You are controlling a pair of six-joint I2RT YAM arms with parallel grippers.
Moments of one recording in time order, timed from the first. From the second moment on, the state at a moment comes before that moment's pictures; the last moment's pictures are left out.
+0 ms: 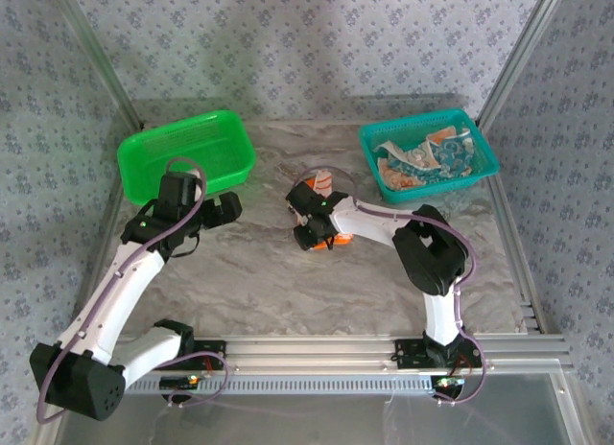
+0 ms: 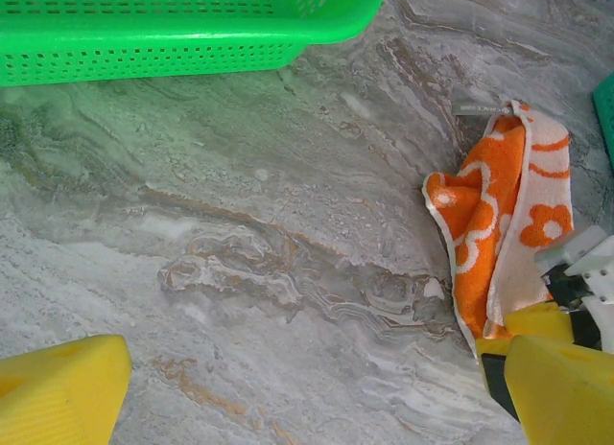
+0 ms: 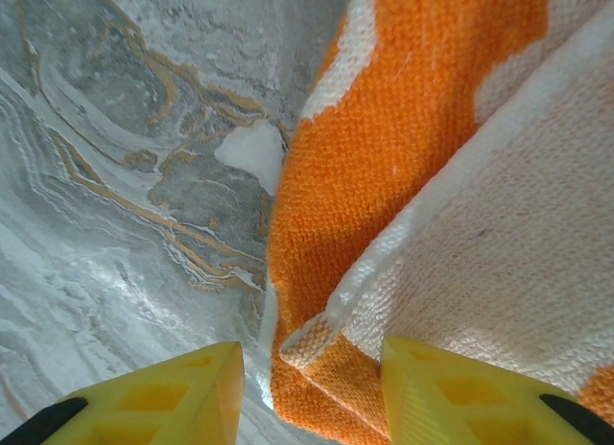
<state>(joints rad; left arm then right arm) -0.31 1.02 0.96 -0.72 0.00 -0.53 0.81 1.94 1.35 -0.64 0.07 0.20</state>
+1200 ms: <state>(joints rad) -0.71 1.29 0.86 -0.52 -0.05 -0.77 0.65 1.68 1.27 -0.62 0.13 0.20</state>
